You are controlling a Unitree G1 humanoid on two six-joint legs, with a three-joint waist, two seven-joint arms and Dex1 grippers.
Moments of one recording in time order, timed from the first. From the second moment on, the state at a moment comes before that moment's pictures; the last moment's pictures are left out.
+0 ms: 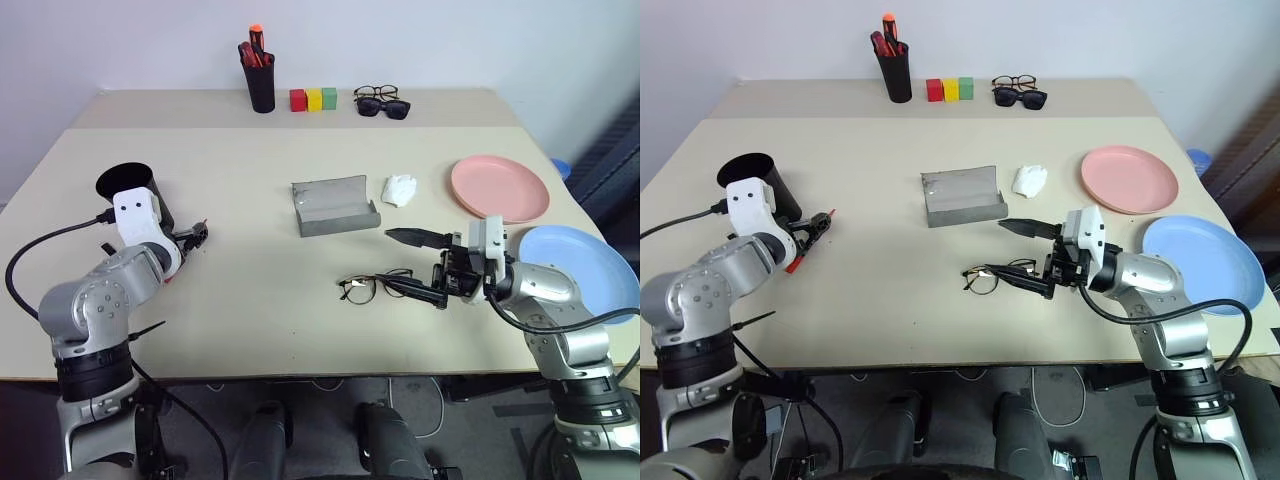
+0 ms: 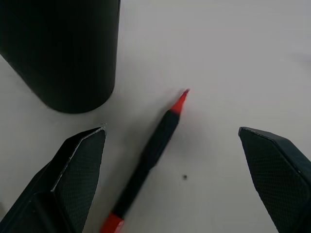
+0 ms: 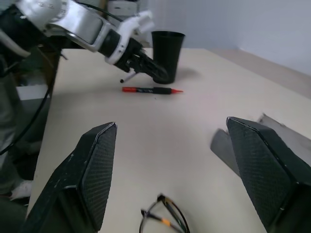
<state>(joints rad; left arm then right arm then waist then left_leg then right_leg) -0.51 0.48 0.36 -0.15 -0.67 1.19 0.18 -0.30 -0.58 -0.04 -0.17 0.54 0.18 1.12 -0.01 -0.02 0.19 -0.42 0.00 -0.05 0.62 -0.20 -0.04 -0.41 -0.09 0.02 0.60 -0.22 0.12</state>
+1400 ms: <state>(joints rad) -0.50 0.52 0.22 -0.17 -0.18 0.33 -0.15 -0.42 -0.53 -0.01 -0.04 0.48 0.14 1.05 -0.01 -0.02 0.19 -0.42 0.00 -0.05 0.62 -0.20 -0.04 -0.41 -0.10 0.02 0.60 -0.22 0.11</state>
